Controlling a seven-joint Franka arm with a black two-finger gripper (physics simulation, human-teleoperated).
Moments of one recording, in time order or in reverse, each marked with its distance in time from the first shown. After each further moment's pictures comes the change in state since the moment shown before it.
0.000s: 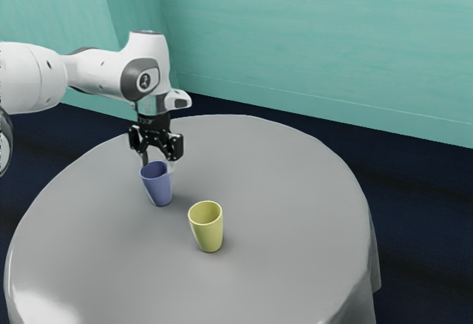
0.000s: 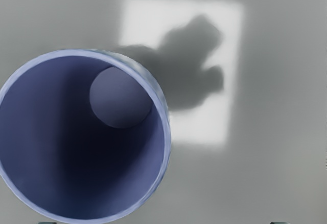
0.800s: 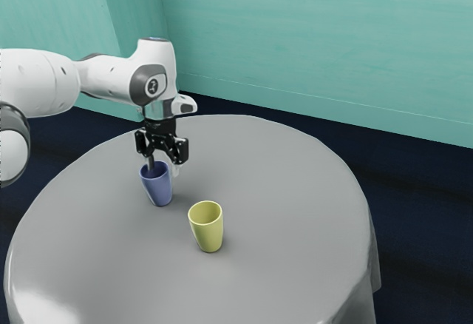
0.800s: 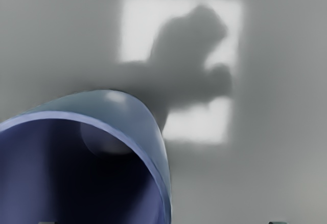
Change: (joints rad) arm 0.020 0.100 -0.021 0.090 0.007 -0.007 0.002
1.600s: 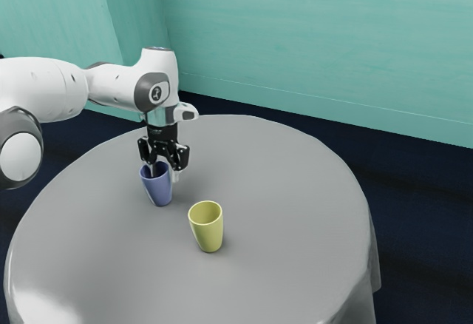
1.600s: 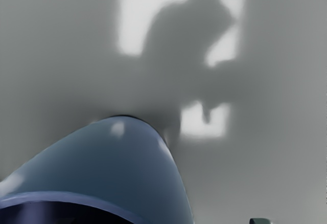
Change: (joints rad) arm 0.033 0.090 -0.022 0.069 0.011 -0.007 0.007
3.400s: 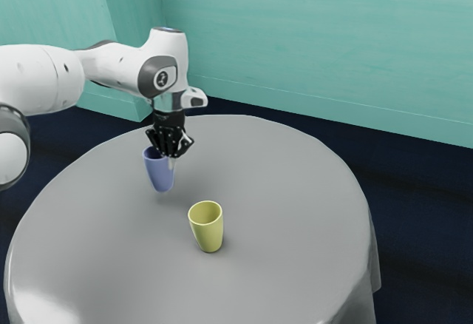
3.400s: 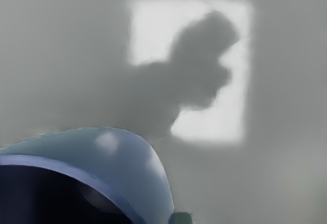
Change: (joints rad) arm -0.083 -0.127 0.009 -0.046 0.043 -0.041 -0.017
